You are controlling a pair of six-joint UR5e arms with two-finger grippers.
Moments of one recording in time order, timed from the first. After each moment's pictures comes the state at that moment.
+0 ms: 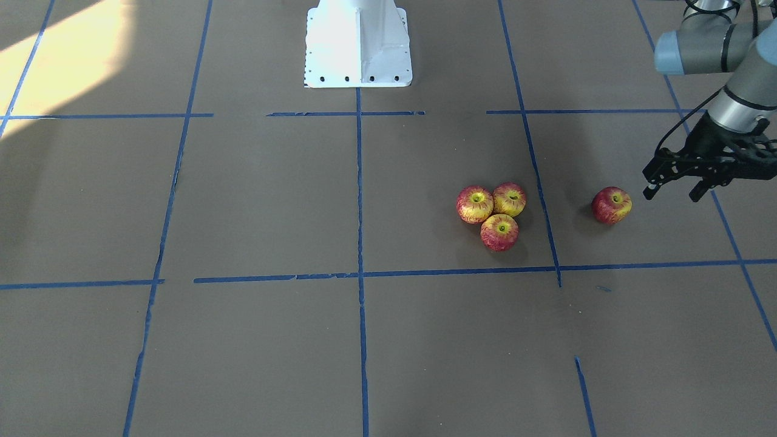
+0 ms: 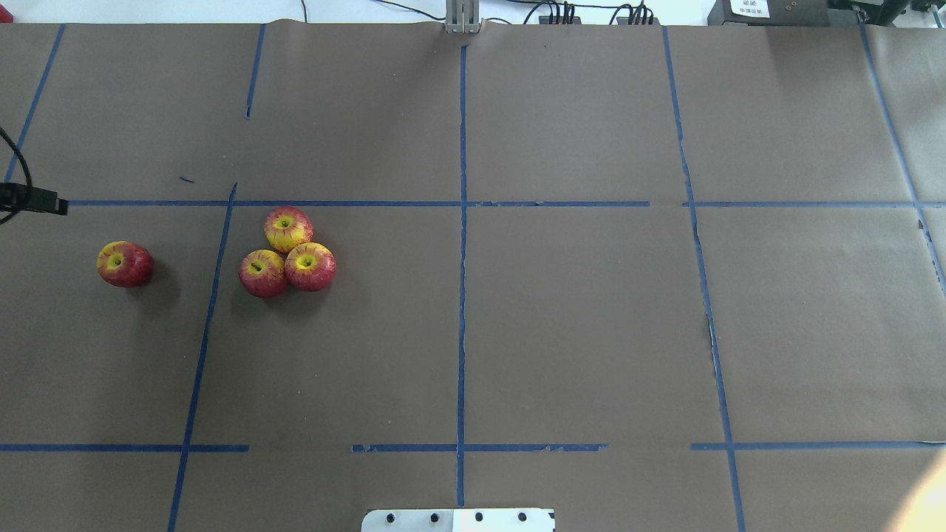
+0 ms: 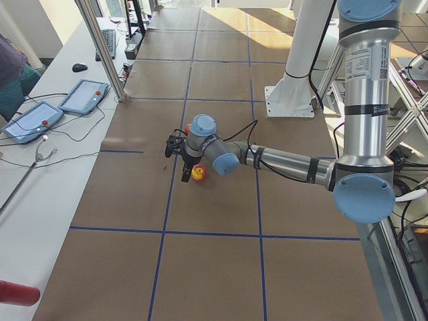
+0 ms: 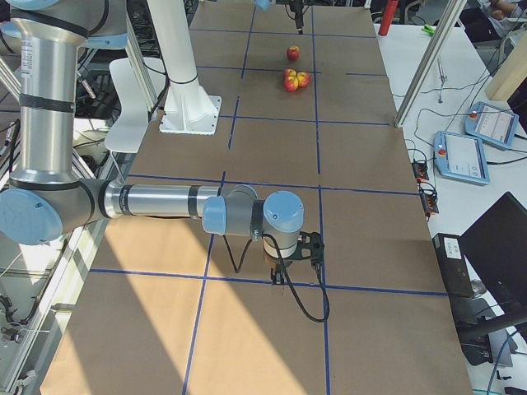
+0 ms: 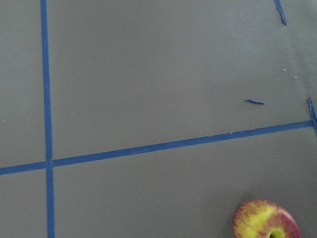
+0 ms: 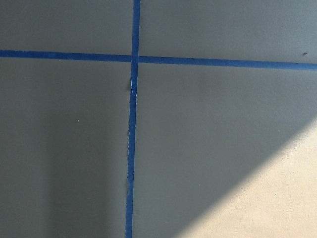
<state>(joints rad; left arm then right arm) -1.00 -1.52 -1.77 -2.21 -2.00 -0.84 1.60 -1.70 1.73 -1.63 2.29 -0.06</state>
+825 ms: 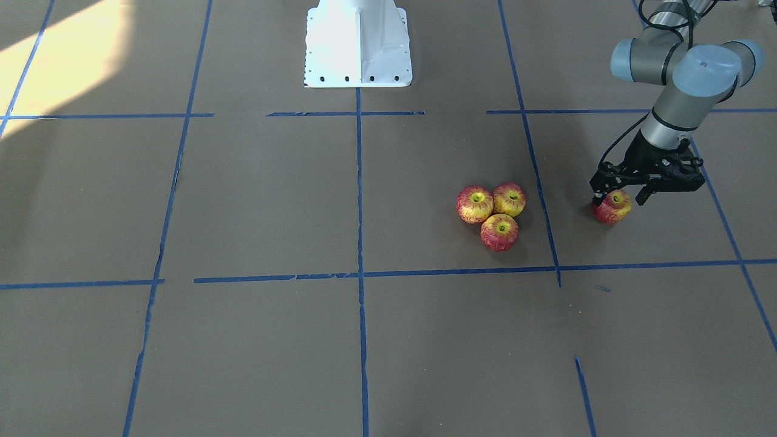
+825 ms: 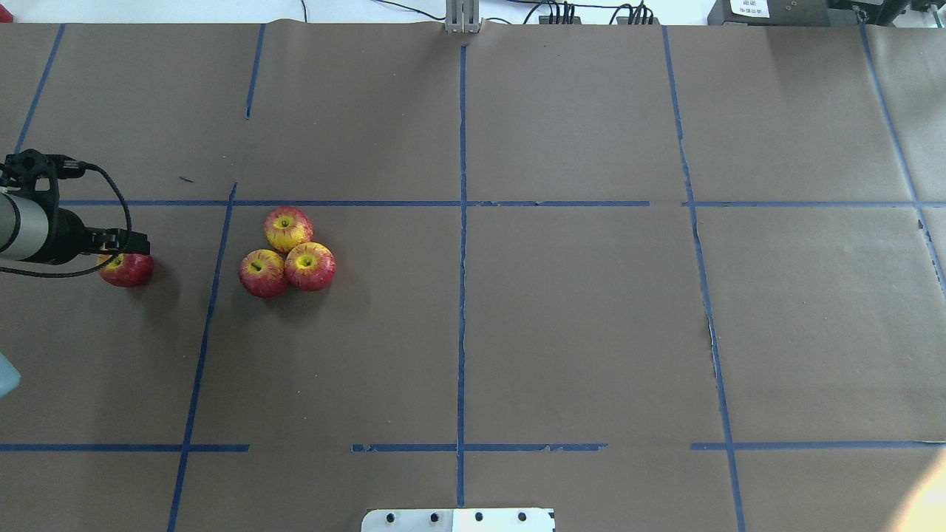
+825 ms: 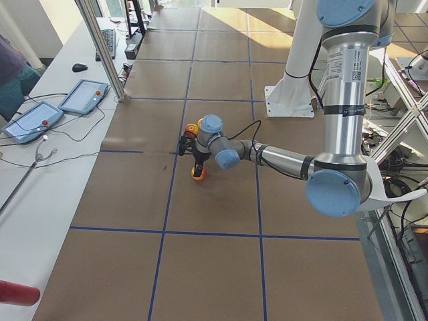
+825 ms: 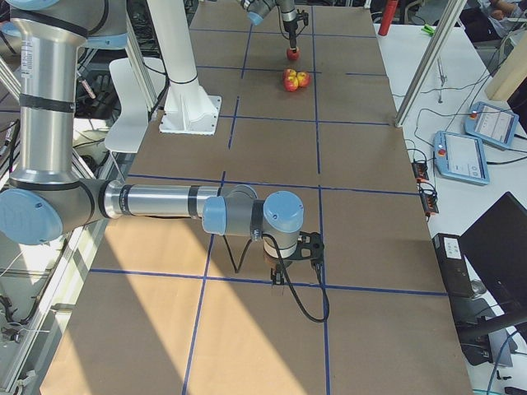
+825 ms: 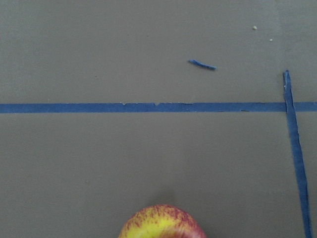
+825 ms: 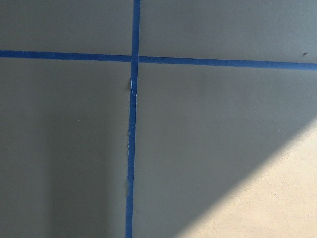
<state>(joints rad) -0.85 -1.55 -1.72 -2.22 -1.92 -0.98 1.60 -1.70 1.73 -1.63 2.29 -0.06</state>
